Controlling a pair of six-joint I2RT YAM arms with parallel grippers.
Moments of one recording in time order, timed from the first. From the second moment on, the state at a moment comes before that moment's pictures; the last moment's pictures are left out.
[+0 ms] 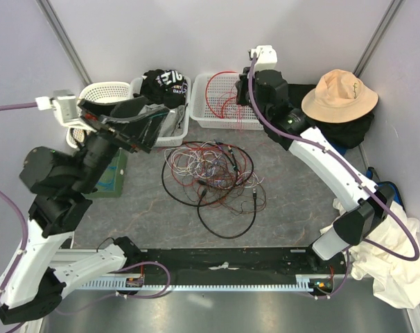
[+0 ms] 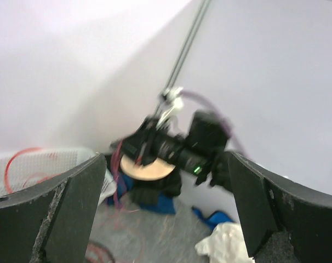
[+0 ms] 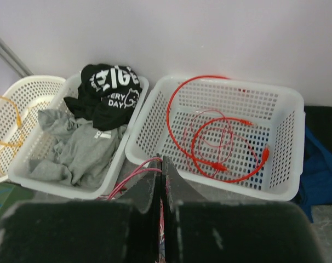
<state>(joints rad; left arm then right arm) -0.73 0.84 1.43 -0.18 -0.09 -0.40 0.63 1.58 1.71 -0.24 0.35 0.21</state>
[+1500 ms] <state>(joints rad) -0.73 0.25 0.59 -0.46 -0.28 -0.64 0.47 2.12 2.03 -0.11 0.26 0.29</state>
